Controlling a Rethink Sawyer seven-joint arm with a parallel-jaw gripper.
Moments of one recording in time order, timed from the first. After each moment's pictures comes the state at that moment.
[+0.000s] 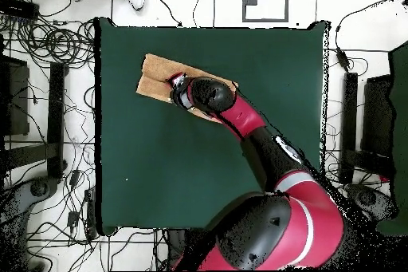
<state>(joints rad) -0.45 -0.21 0.46 1.44 0.24 0.45 2.18</state>
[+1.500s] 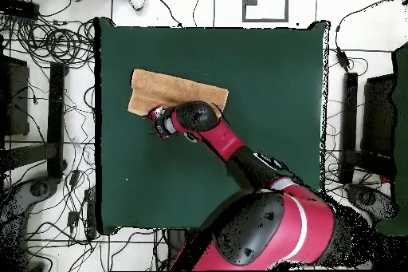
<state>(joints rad) -0.43 -0.18 0.46 1.65 0.40 0.56 2.18</state>
